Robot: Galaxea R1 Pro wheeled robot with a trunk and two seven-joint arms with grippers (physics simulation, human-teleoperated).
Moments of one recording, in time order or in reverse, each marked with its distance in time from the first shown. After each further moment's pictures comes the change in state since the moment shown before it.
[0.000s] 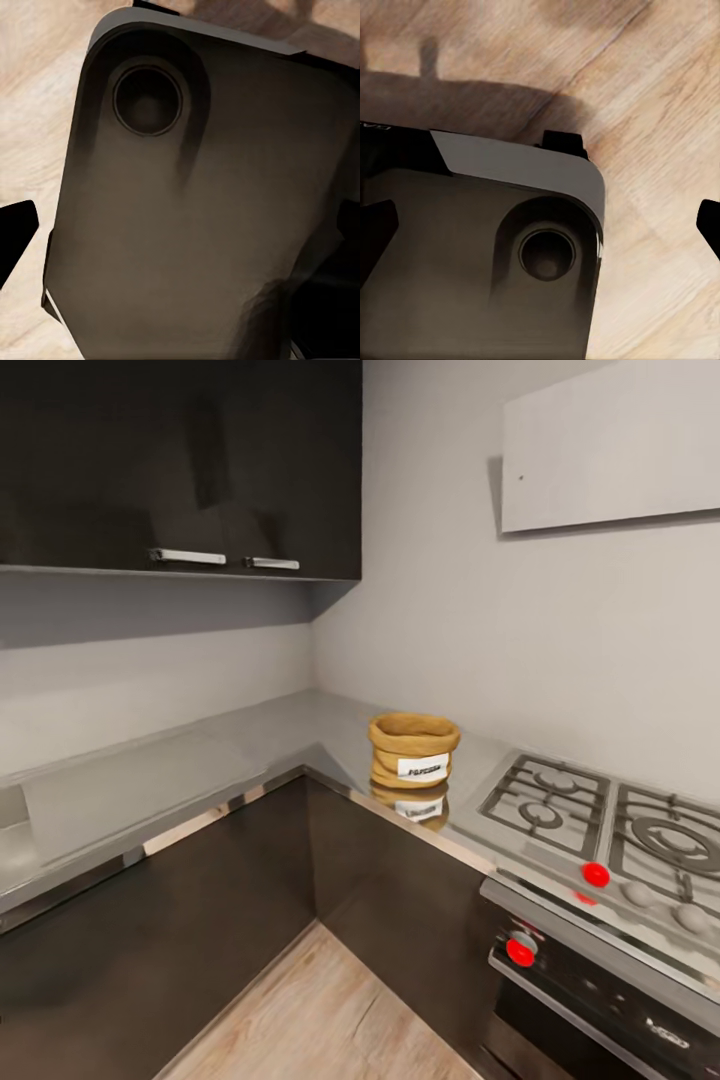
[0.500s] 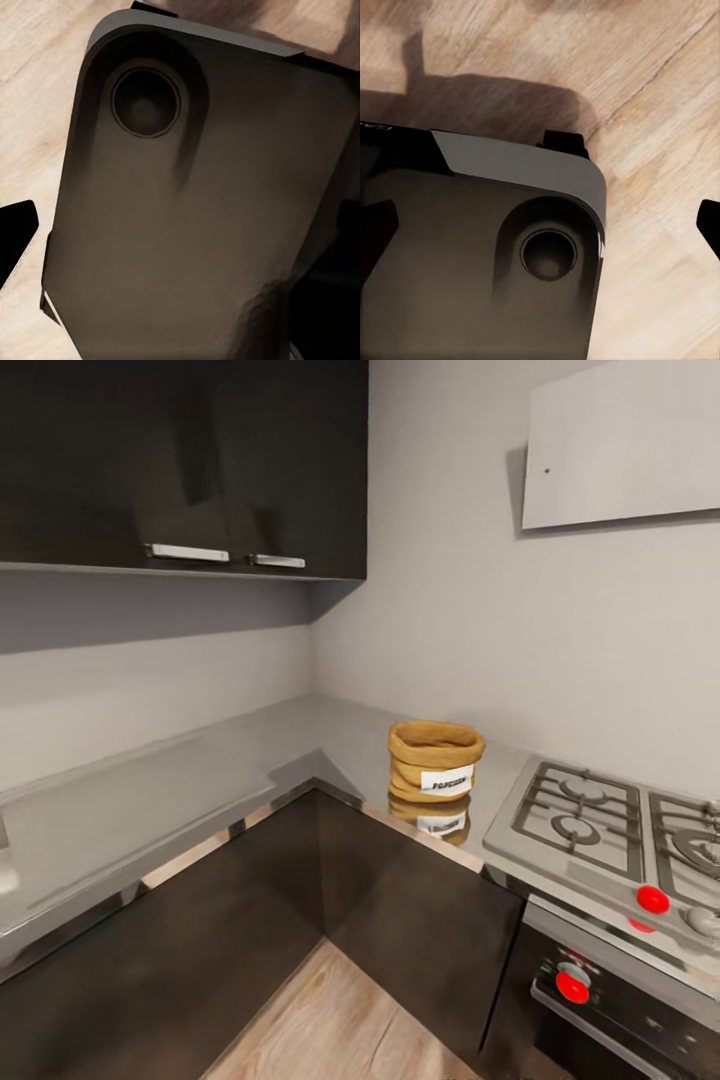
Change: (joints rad) left arm 0.000 -0.002 -0.001 0.000 -0.001 -0.004 0.000; right arm 0.001 0.001 -0.001 0.000 -0.001 0.000 0.000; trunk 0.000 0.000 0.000
